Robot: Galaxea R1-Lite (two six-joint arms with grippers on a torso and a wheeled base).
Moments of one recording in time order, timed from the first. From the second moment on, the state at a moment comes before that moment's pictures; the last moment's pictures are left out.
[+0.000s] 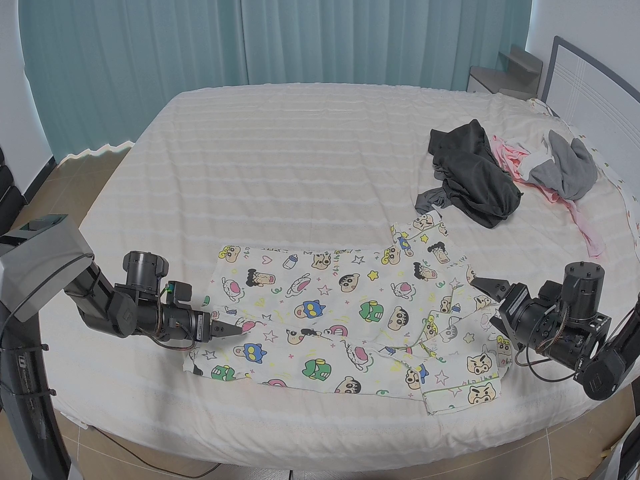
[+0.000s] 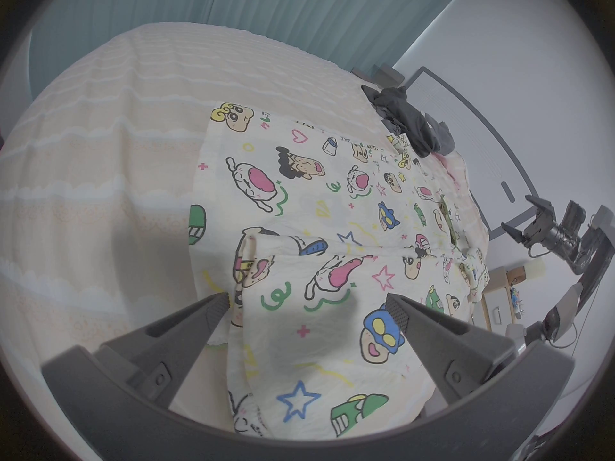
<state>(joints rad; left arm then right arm) -0.06 2.23 -0.93 -0.46 -0.52 0.01 0.28 1.83 -0.30 -1.19 0.05 1.00</state>
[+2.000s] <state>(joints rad) -0.02 2.12 -0.93 -0.14 -0.48 0.02 0.29 1.87 -0.29 -1.19 0.05 1.00</state>
